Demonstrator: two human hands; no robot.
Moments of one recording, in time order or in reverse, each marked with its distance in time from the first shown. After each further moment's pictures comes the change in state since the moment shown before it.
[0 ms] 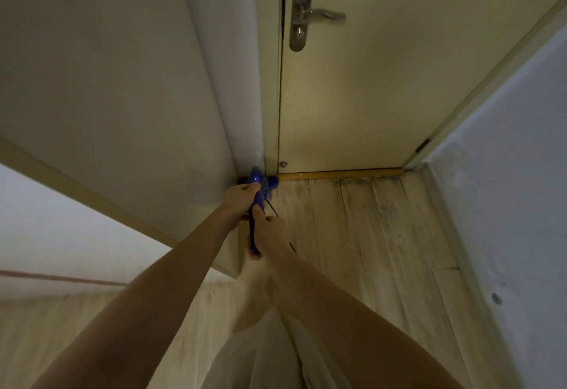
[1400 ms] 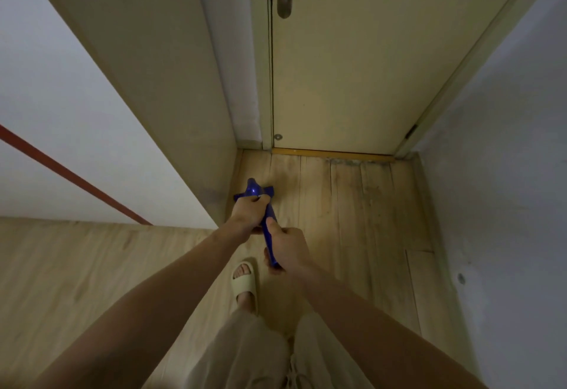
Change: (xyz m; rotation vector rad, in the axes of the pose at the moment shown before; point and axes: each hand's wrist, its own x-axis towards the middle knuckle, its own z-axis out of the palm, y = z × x) left_hand -0.231 -0.131 0.169 -0.072 0.100 -0.079; right_hand -0.158 0.179 -0.197 -0.163 -0.129 -0.002
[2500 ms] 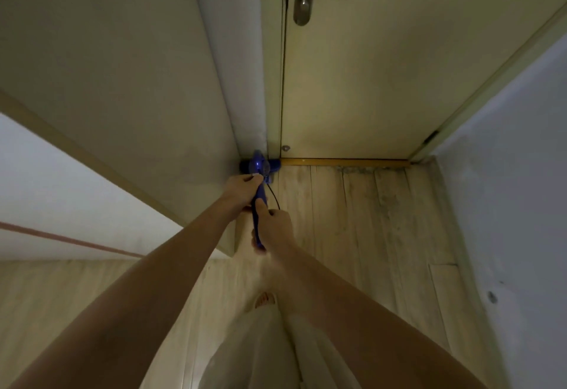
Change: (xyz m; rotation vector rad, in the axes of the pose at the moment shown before) left_hand 0.194 0.134 -0.103 0.100 -0.043 0.060; right_hand 0.168 -0.161 0.109 0.137 0.090 0.016
